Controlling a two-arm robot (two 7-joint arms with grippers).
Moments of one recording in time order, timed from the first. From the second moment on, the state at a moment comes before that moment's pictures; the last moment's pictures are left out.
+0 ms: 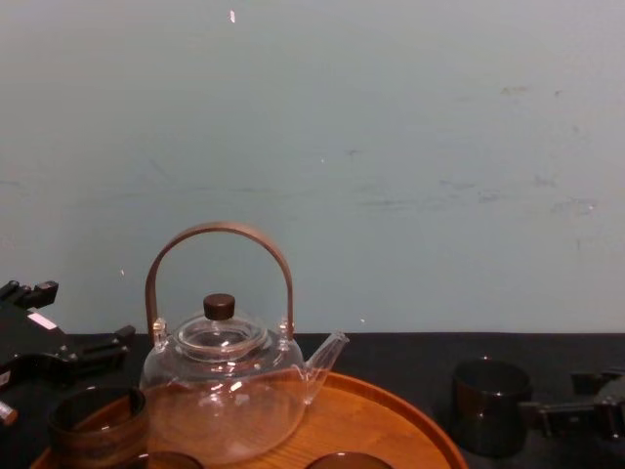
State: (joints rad) left arm -0.20 0.60 0.45 -1.41 -0.25 -0.12 0.03; right arm 0.34 0.54 -0.43 -1.31 0.43 0.25 0.47
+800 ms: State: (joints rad) left arm -0.20 0.60 0.45 -1.41 -0.25 -0.12 0.03; right arm 0.45 0.45 -0.47 -1.17 0.36 0.23 0.50
